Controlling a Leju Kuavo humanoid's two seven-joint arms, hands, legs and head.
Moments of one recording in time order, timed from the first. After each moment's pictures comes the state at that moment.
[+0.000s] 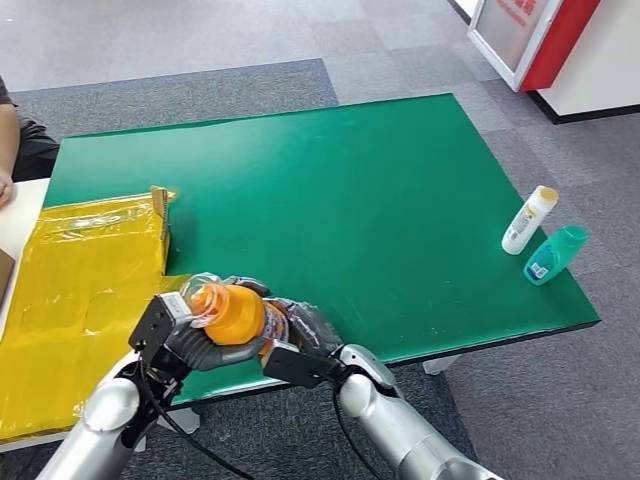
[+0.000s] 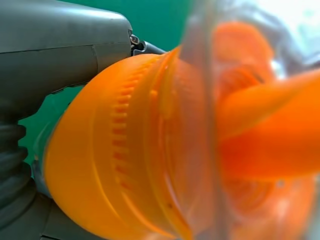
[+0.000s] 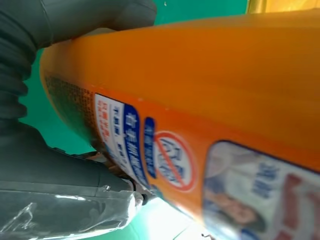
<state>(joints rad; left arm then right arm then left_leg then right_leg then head) -0.27 0.03 -0.53 -1.42 -0.10 -0.25 -0.26 -0.29 0.18 0.38 -0.92 0.77 -0.10 -0.41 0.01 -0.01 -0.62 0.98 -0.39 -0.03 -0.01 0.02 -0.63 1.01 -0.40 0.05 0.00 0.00</state>
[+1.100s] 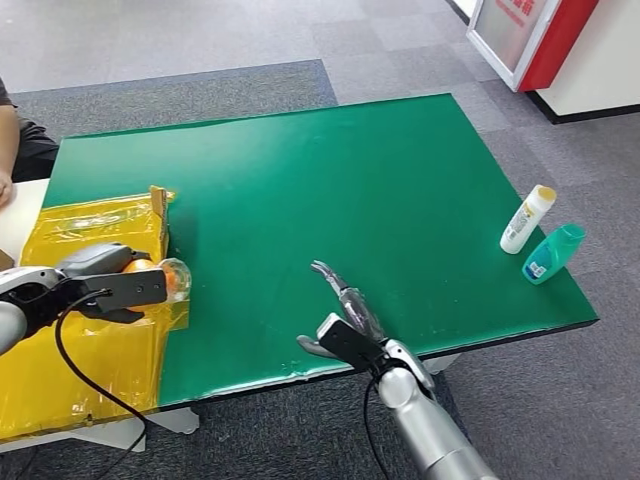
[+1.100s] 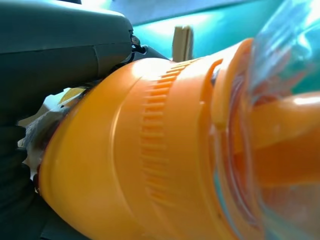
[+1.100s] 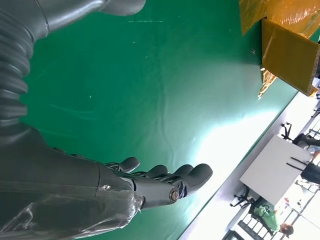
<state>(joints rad) -0.72 0.51 -0.72 -1.43 -0.47 -0.57 0.14 -0.19 0.15 0.14 -1.11 0.70 -0.04 -0.44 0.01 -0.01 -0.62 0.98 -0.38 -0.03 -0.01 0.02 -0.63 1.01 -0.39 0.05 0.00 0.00</state>
